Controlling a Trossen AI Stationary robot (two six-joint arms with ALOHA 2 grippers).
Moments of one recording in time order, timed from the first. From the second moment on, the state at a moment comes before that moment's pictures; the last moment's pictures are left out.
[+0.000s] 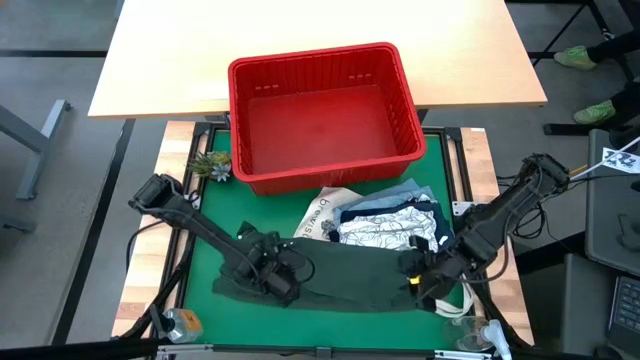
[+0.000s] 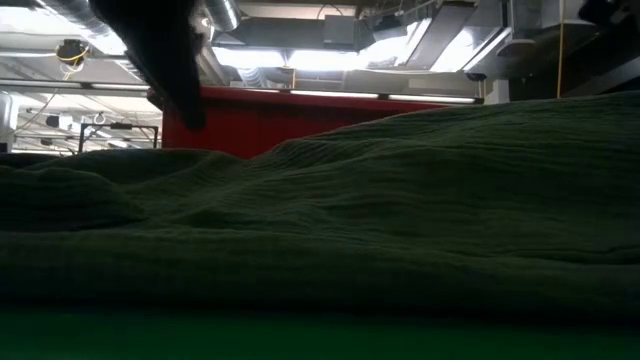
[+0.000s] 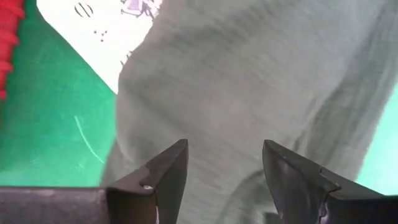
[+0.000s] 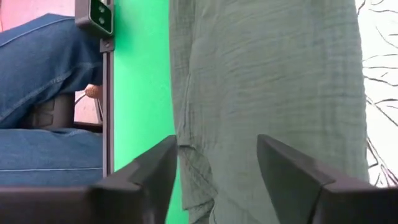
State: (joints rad) left arm -0.53 1.83 1.41 -0.93 -0.40 -0.87; right arm 0.74 1.31 1.07 -0.79 0.18 0.80
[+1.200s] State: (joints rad) left arm -0.38 1.83 1.41 -0.92 -0.40 -0.67; right arm 0.52 1.32 1.03 -1.05 -0.01 0.81
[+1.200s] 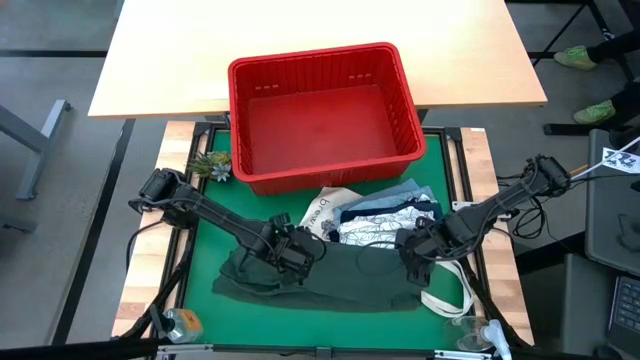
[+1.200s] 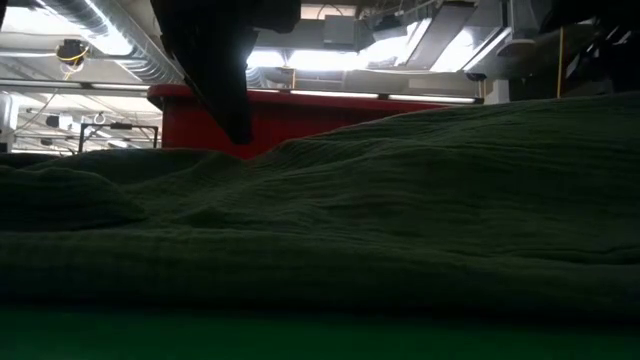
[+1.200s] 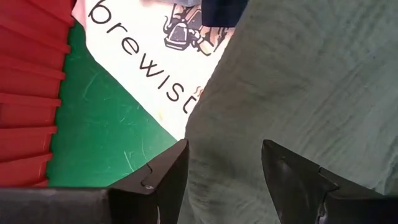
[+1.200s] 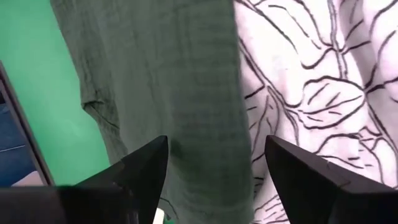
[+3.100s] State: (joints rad) left arm -0.11 1.99 1.38 -0.72 0.02 -0.18; right arm 0.52 1.32 1.03 -1.05 -0.02 0.80
